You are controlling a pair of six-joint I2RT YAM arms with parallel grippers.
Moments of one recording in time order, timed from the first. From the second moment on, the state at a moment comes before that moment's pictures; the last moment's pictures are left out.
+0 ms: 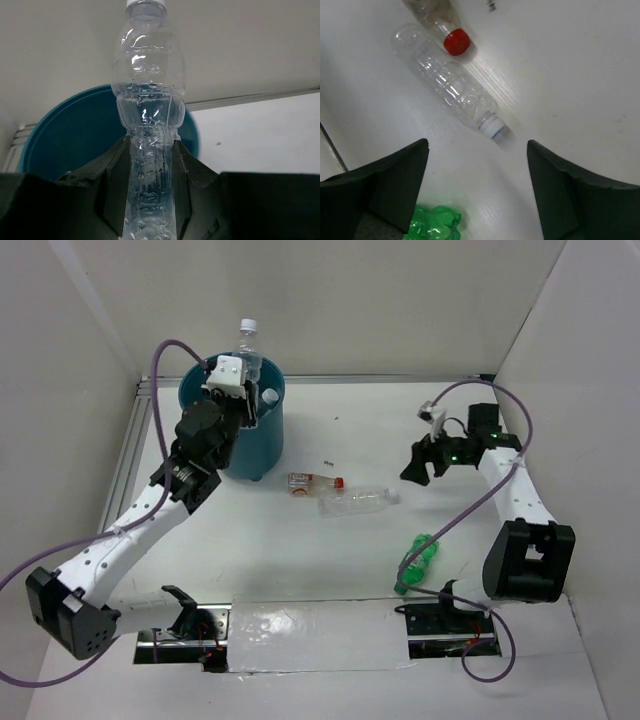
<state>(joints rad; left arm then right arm) -0.58 1.16 1.17 0.09 -0.42 0.04 -0.16 1.42 1.14 -0.74 -0.86 -0.65</state>
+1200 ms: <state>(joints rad) -0.78 0.77 0.59 -0.11 -0.17 -0.10 0.27 1.54 1.05 -0.60 -0.57 -1.00</state>
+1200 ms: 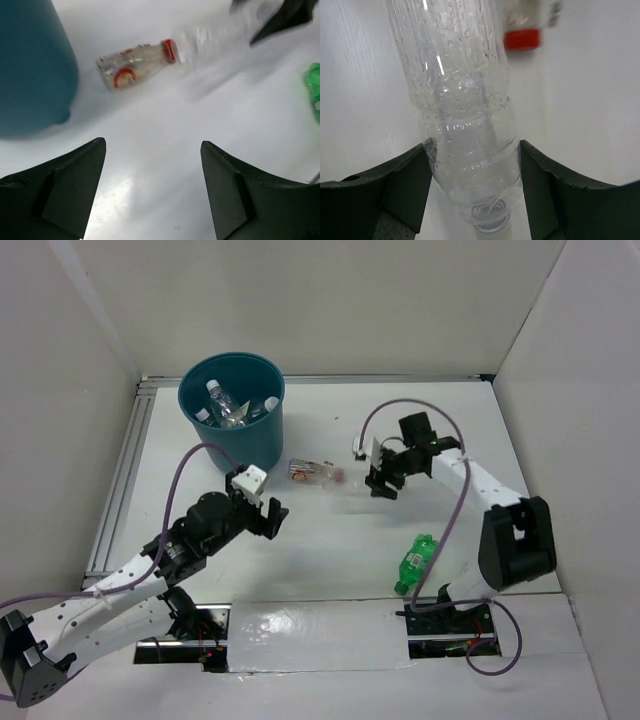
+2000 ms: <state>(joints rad) -1.04 1.10 0.59 -0.07 -0.35 -0.41 0.60 2.37 2.51 -0.07 -0.85 0.02</state>
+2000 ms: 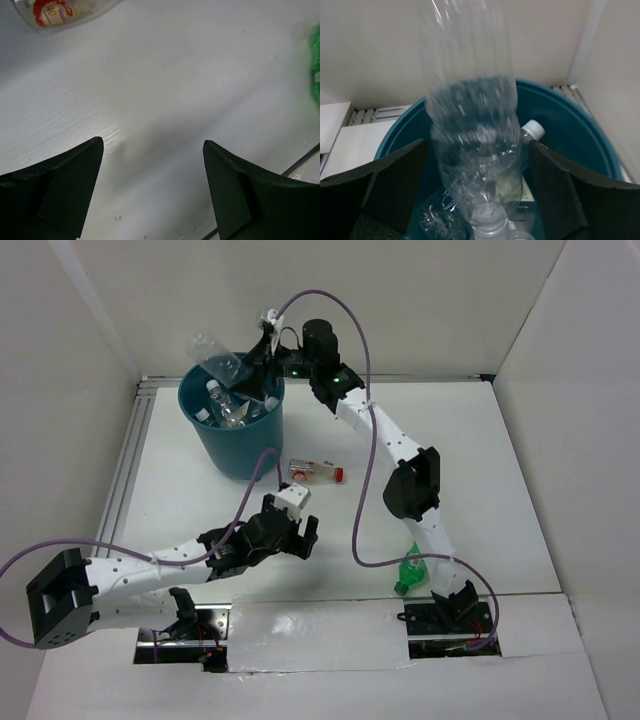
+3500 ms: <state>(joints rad) -1.05 0.63 0.57 -0.46 -0.22 -0.54 0.55 2.08 1.48 -0.46 -0.47 -0.82</state>
